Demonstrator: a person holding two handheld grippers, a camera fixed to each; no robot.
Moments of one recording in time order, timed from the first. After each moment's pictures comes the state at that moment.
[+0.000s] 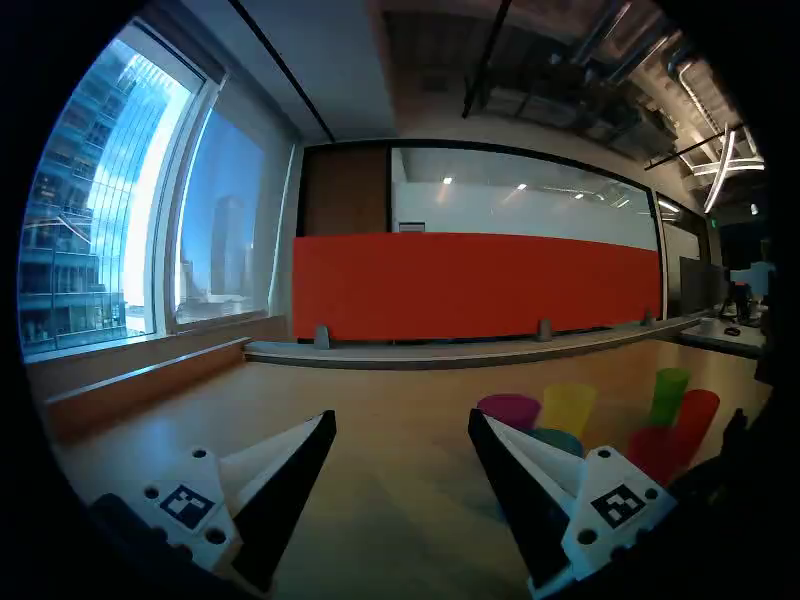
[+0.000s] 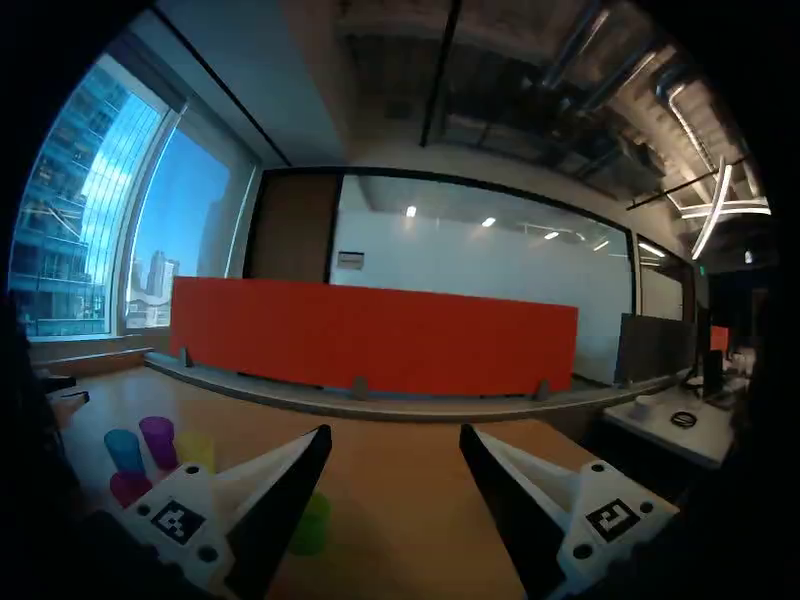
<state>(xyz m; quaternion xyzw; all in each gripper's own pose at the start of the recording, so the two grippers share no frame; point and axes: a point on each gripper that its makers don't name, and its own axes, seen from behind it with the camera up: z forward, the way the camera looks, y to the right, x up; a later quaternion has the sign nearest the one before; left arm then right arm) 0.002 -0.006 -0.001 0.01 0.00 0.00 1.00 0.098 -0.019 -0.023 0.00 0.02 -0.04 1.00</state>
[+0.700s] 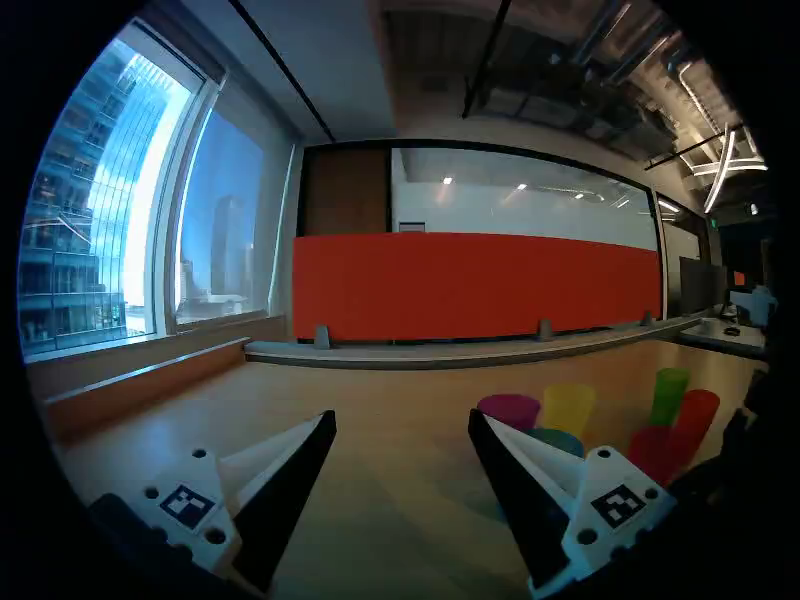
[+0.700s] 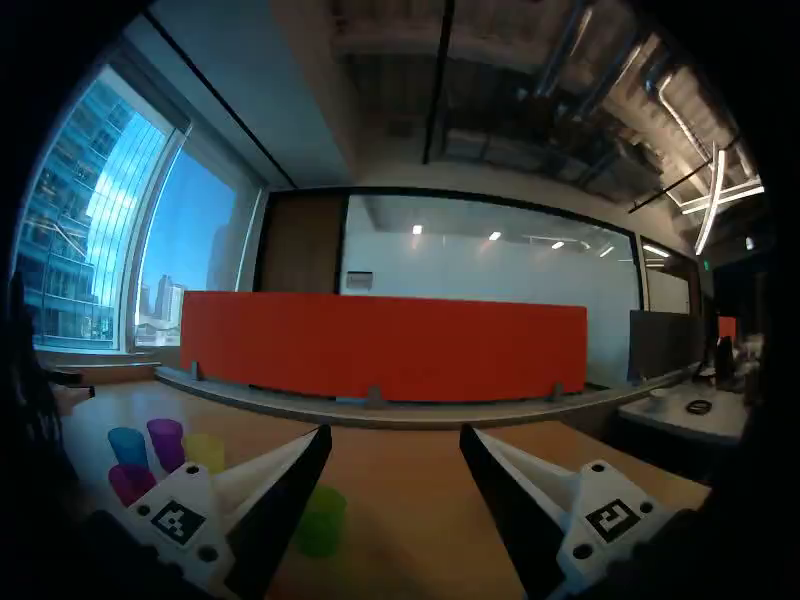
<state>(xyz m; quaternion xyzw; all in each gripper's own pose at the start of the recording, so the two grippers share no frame) 0.001 -0.006 -0.002 0.01 0.00 0.00 1.00 0.068 -0.029 -0.020 0.02 0.05 -0.02 1.00</state>
